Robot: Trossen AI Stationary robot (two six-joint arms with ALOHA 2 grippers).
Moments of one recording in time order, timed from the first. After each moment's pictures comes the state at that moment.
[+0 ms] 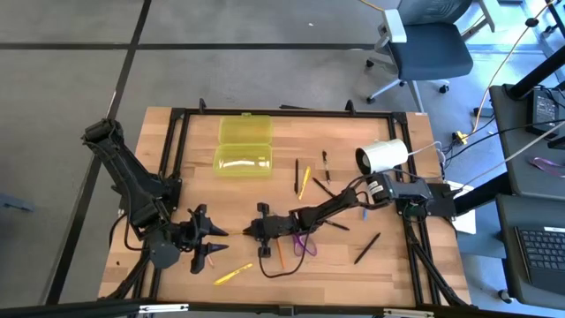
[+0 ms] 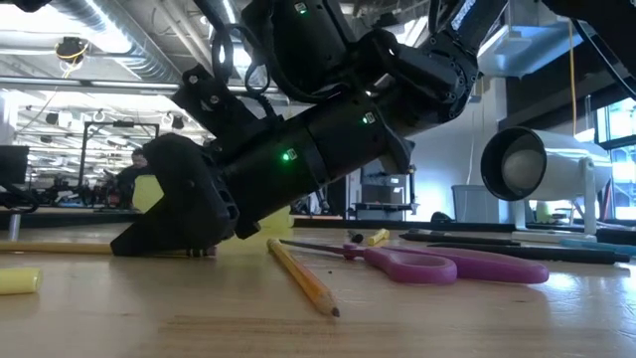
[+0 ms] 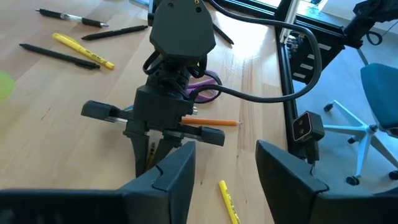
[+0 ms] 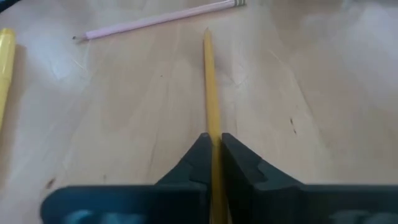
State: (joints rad) left arm -0.94 1.19 0.86 -0.45 -0.76 -0.92; right arm 0.27 2.45 1.45 0.45 0.18 0.09
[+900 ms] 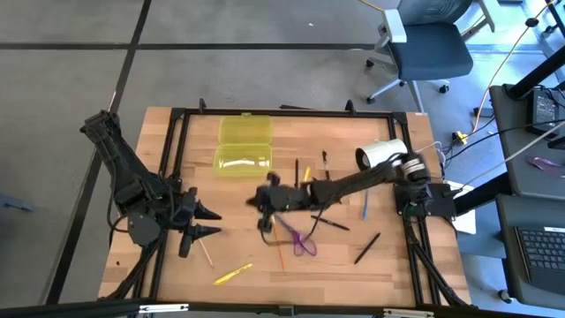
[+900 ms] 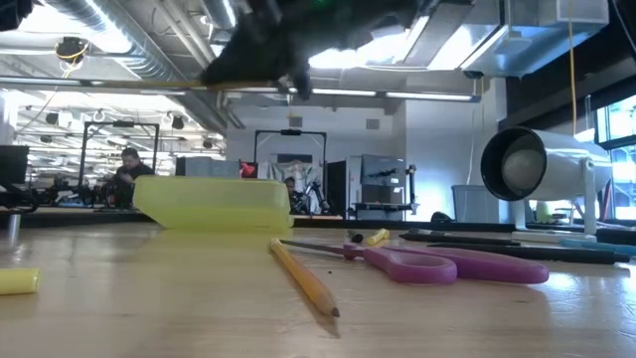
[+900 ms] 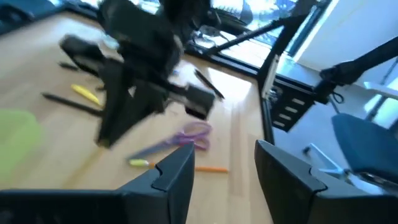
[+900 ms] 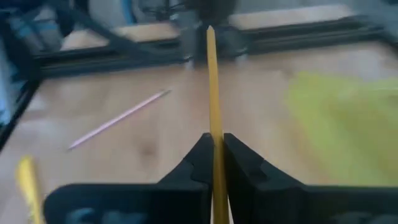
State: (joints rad) left arm -0.93 0.96 0.86 -0.44 -0.87 -0.81; right arm 0.17 2.00 1.45 0.08 0.26 0.21
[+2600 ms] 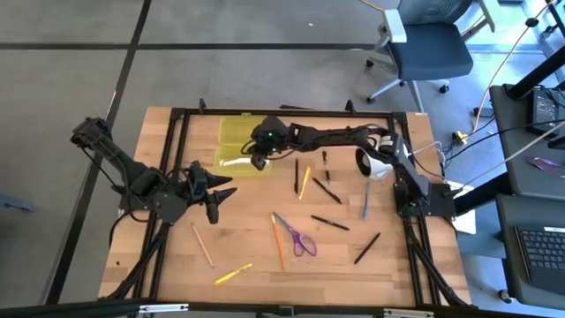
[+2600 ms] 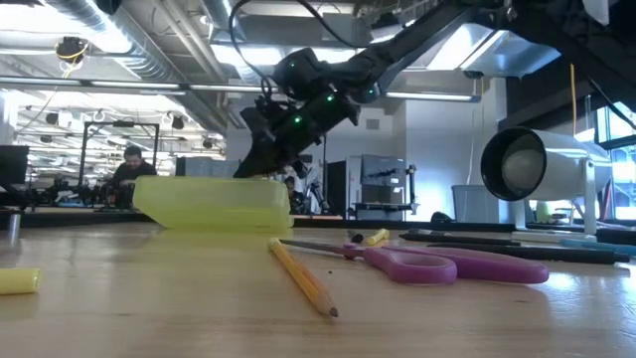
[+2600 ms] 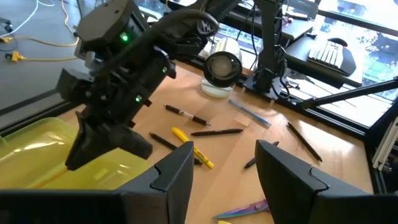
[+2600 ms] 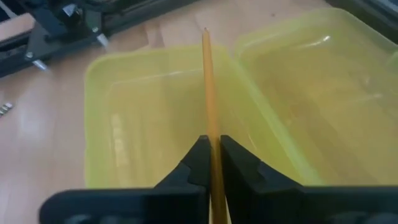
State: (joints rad) left arm -0.64 0.96 0.86 -0.45 -1.00 -0.75; right arm -0.28 2.26 1.68 -0.04 -0.13 0.18
